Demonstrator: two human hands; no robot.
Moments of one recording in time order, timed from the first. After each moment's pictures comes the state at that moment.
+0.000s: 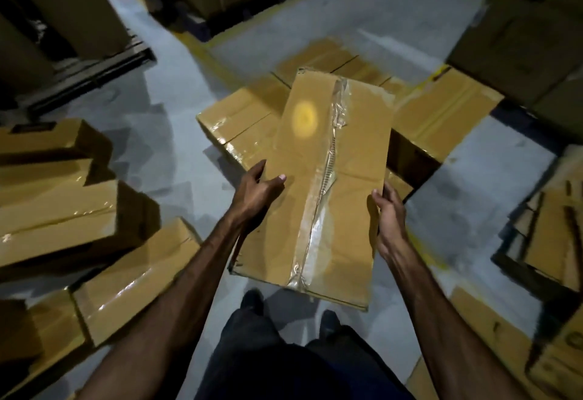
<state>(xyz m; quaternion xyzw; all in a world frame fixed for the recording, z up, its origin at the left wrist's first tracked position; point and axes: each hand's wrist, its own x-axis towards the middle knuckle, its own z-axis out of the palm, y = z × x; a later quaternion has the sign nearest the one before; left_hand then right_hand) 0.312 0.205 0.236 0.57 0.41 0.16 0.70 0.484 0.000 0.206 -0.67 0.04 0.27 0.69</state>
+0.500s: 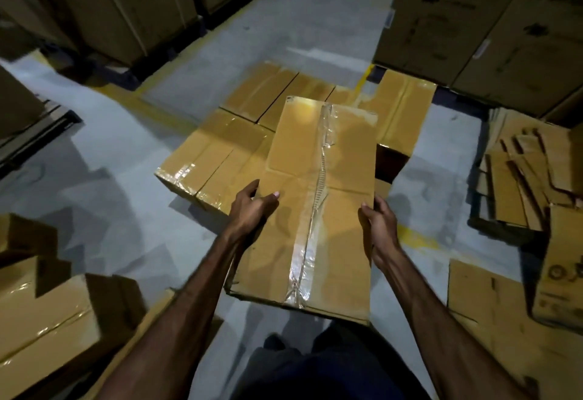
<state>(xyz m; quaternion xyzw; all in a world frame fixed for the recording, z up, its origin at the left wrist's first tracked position) 0.352 0.330 0.223 0.56 0.35 0.06 0.75 0.458 0.076 0.203 -0.67 0.10 0.18 0.71</state>
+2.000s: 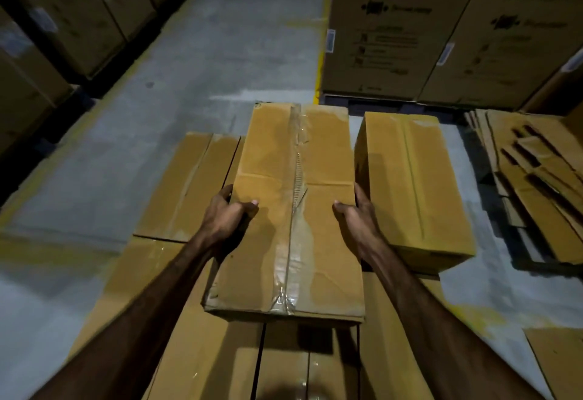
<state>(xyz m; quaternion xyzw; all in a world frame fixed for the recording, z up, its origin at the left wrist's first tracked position) 0.930 0.636 0.059 0.77 0.23 -0.06 0.59 0.979 0.344 -0.012 -0.74 0.14 0.12 0.64</state>
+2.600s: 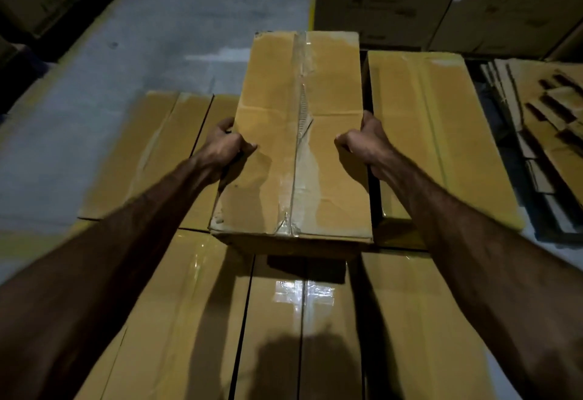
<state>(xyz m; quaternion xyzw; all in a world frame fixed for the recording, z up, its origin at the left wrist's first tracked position) 1.072 0.609 -0.067 0.77 0.22 -0.08 0.59 1.109 0.326 -0.068 -0.85 0.12 0.10 0.50</state>
